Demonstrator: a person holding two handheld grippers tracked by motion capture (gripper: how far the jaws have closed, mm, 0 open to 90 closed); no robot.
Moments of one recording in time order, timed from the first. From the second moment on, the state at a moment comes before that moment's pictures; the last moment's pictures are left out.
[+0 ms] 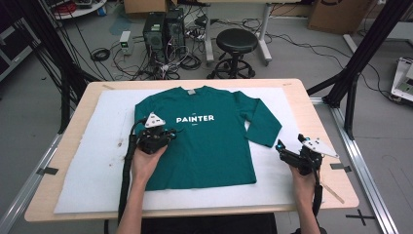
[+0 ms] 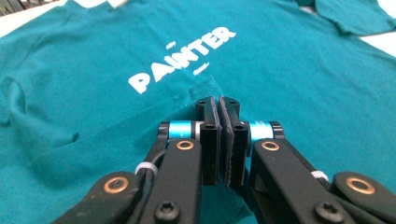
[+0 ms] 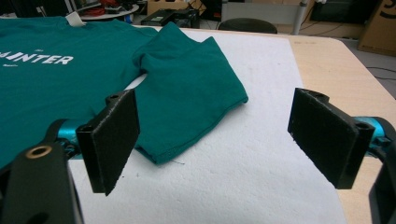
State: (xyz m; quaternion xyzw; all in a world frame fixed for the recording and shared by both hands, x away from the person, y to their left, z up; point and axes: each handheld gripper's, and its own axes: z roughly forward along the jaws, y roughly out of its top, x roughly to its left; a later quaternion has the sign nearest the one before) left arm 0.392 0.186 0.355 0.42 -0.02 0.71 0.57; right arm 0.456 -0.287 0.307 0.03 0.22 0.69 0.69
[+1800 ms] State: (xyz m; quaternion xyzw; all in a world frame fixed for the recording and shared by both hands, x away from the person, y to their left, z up) left arm 0.407 0.068 0.364 0.52 -0.08 0.69 0.50; right arm 0.456 -0.286 0.309 0.03 0.22 0.69 0.69
